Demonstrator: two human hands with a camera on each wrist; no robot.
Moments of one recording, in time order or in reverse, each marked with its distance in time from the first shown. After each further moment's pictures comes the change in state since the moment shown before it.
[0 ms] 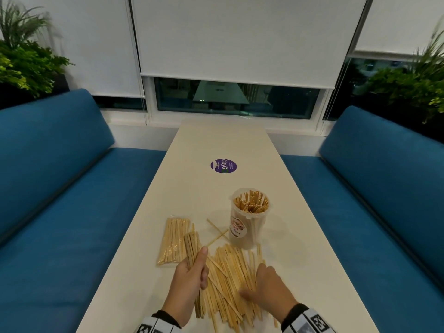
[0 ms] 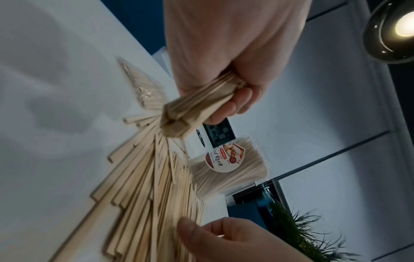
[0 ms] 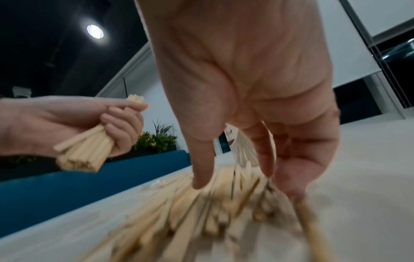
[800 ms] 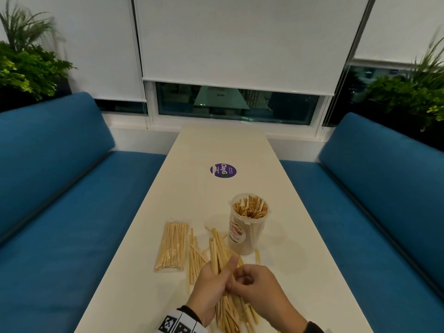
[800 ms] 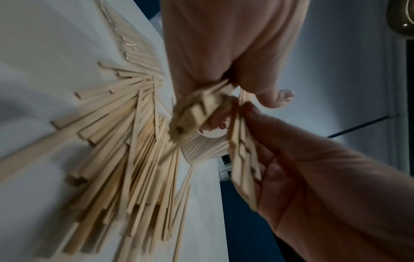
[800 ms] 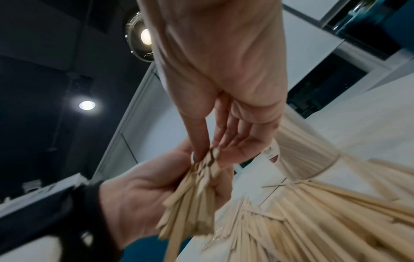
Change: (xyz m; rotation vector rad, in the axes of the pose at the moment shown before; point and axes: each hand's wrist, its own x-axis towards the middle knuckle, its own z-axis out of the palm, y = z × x) left_hand 0.004 -0.005 0.044 0.037 -0.020 -0.146; right_hand -0.035 -0.018 -0.015 0.752 0.042 -0.343
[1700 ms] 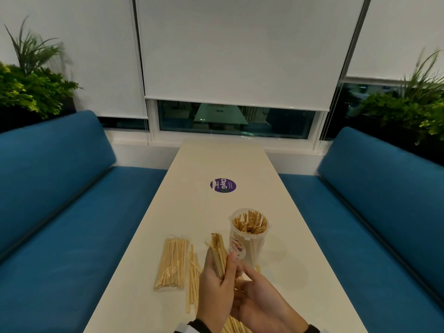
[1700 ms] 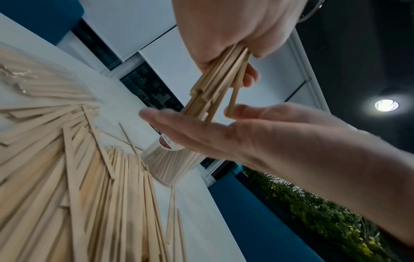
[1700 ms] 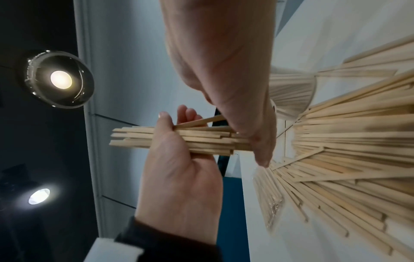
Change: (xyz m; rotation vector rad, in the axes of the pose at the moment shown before) left_hand -0.021 0.025 0.012 0.062 0.105 0.697; right_hand 0.008 -0.034 -0.001 1.000 -0.174 0.522
